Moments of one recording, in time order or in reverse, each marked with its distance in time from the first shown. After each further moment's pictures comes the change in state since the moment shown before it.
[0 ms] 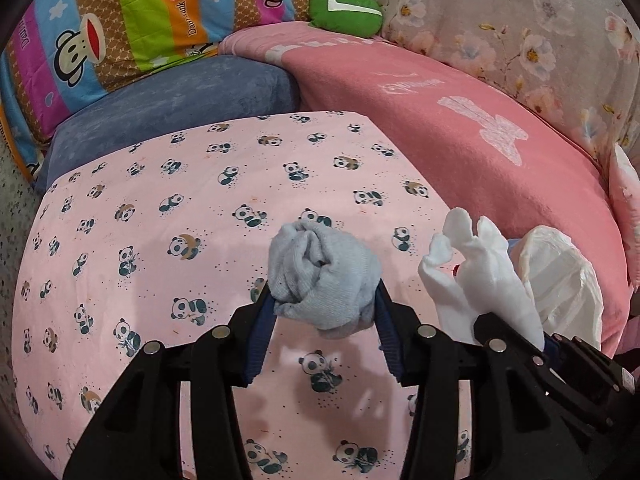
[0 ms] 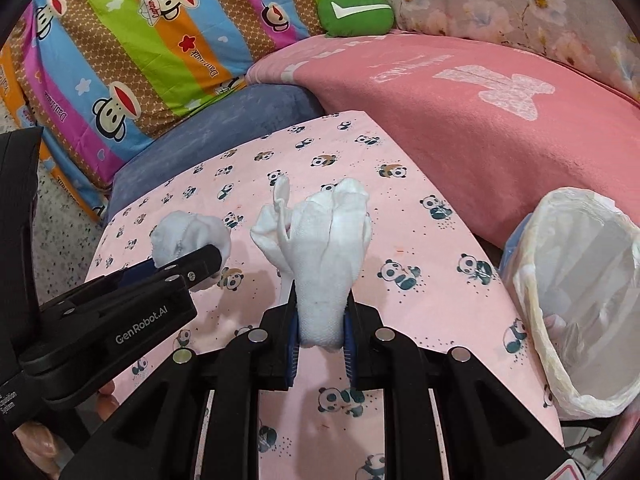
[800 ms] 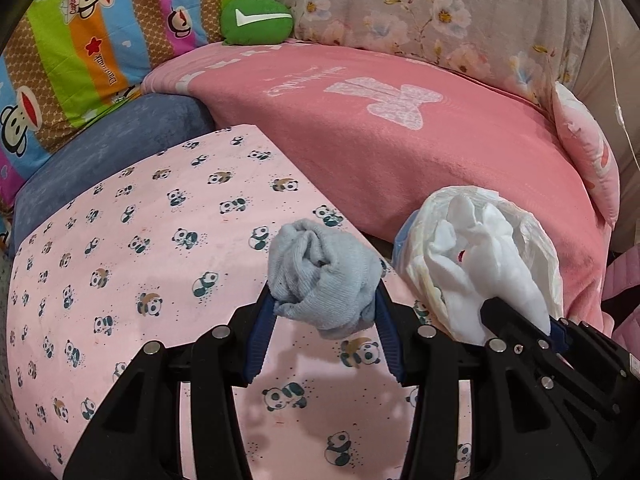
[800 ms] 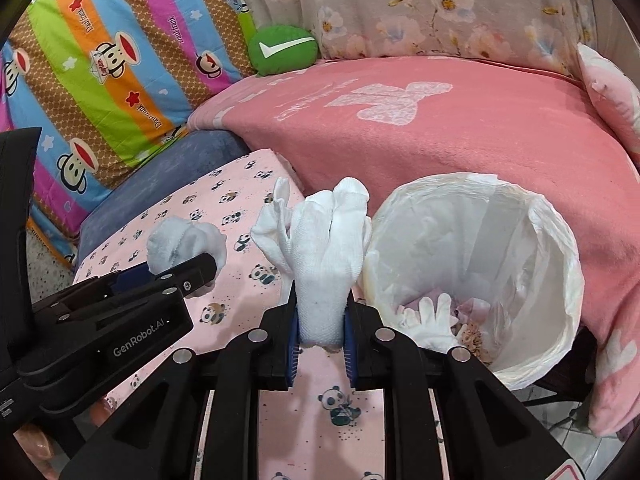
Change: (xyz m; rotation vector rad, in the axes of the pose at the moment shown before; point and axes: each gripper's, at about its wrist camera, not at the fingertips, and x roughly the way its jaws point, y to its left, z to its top) left arm -0.008 -0.123 -0.015 0.212 -0.014 -0.094; right arm -0.080 -0.111 -0.027 0.148 -0.115 -0.137
